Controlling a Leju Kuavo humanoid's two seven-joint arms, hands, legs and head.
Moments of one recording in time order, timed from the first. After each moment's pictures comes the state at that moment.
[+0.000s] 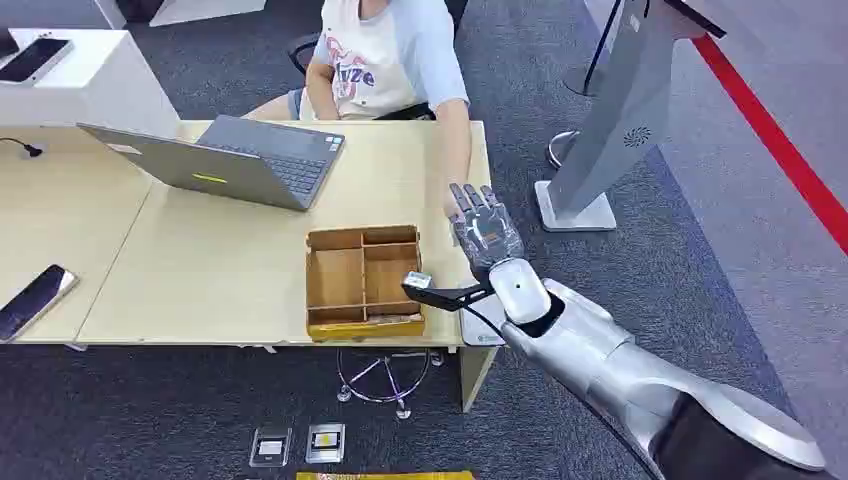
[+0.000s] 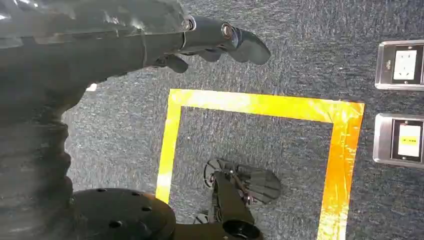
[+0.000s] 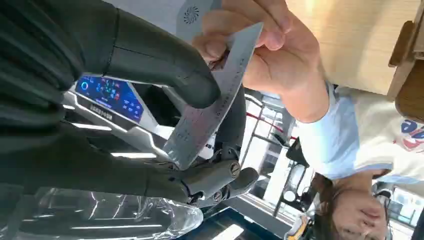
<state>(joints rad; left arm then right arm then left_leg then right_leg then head) -0.14 0.05 -1.12 -0.40 1.27 0.60 -0.23 -0.92 -0.11 1.26 -0.85 0.92 -0.25 0.28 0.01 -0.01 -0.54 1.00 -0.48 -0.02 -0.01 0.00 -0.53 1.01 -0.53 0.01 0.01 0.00</state>
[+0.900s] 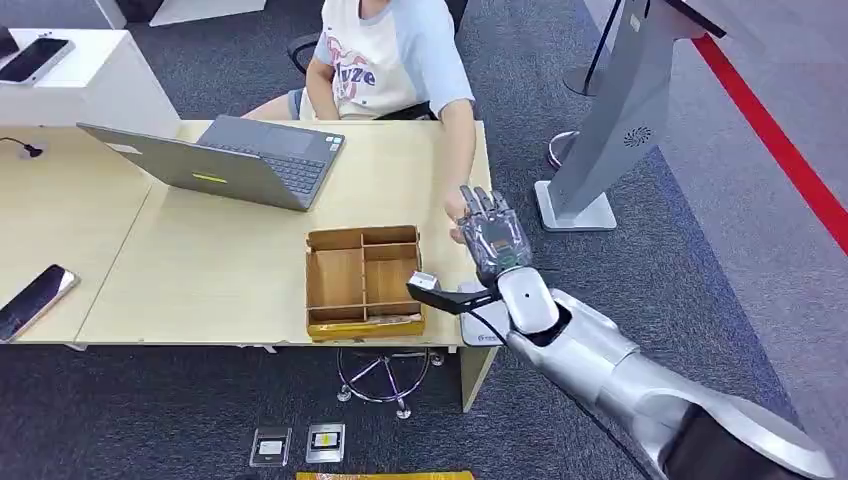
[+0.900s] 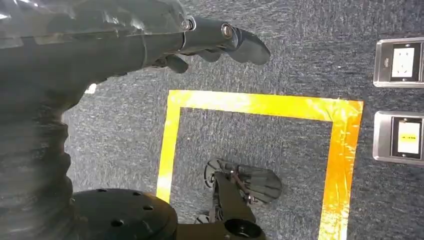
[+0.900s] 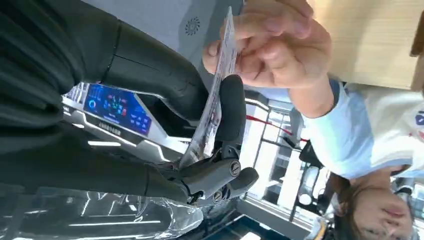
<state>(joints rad) -0.14 0.05 -1.12 -0.40 1.25 0.60 -0.23 -0.87 -0.16 1.24 -0.92 0.90 -0.31 0.33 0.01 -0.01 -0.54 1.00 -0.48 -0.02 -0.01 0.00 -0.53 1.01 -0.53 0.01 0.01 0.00</state>
